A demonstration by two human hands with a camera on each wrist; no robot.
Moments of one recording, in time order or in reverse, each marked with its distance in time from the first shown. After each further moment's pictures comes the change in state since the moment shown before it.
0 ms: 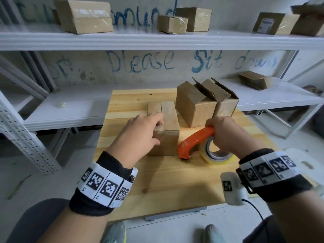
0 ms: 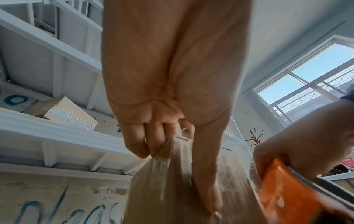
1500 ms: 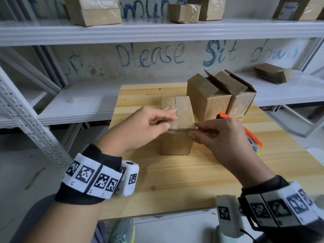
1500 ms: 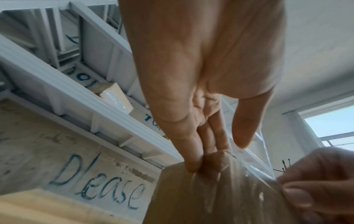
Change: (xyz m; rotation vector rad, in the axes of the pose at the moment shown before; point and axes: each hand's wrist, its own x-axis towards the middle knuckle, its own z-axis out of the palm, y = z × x) left_hand -0.003 -0.019 -0.013 -0.588 -0.175 0.091; right_hand -0.028 -0.035 0.035 0.700 0.356 -0.225
